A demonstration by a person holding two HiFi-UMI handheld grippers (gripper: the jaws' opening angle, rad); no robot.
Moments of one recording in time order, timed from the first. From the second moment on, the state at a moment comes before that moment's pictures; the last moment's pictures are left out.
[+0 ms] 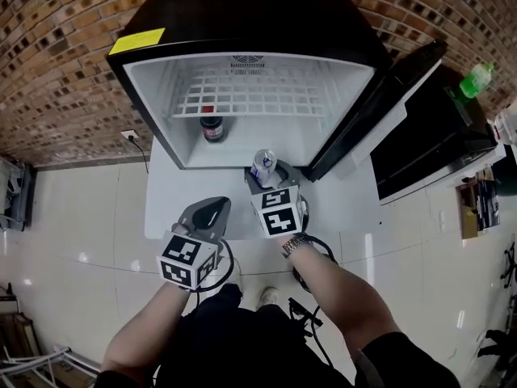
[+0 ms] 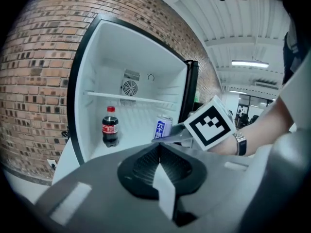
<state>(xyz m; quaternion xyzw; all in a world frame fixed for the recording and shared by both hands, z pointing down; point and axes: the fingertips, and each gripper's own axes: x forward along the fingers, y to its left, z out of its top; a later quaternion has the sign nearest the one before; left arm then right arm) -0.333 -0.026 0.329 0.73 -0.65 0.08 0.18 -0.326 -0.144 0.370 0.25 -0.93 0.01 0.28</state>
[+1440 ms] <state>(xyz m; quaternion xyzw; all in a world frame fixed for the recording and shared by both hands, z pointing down) 0.020 0.006 0.479 0.86 -0.38 0.22 0.26 0.098 -0.035 0.554 0.44 -0.80 0.23 0.35</state>
